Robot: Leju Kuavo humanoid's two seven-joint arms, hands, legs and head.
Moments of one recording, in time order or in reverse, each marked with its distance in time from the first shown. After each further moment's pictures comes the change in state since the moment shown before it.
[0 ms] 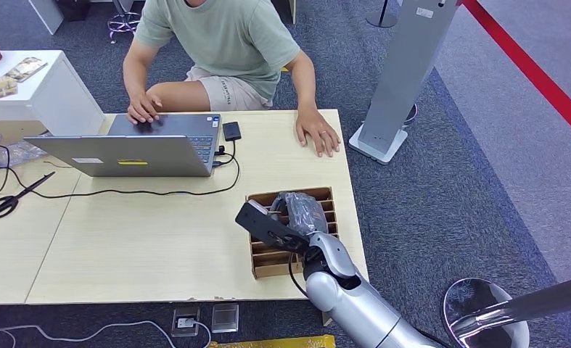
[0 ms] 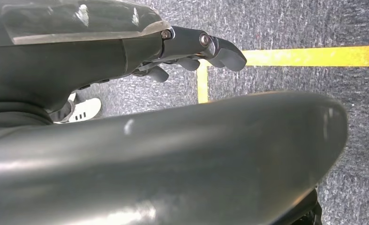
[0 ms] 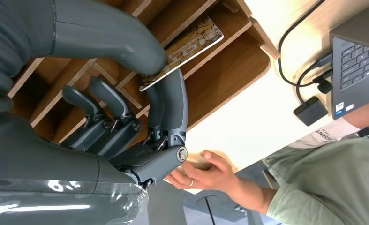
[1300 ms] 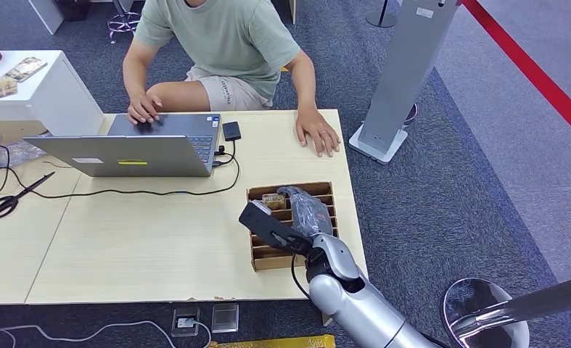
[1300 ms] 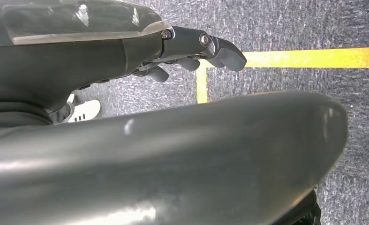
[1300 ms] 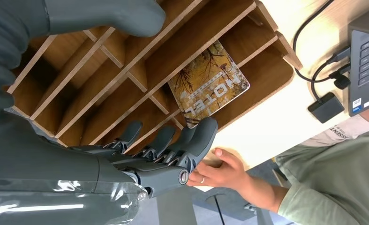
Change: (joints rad) left arm 0.000 0.005 0.000 0.000 -0.009 -0.006 -0.003; right arm 0.021 -0.017 -0.009 -0.052 0.029 0.014 0.055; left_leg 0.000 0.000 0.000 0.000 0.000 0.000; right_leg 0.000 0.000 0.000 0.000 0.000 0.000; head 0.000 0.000
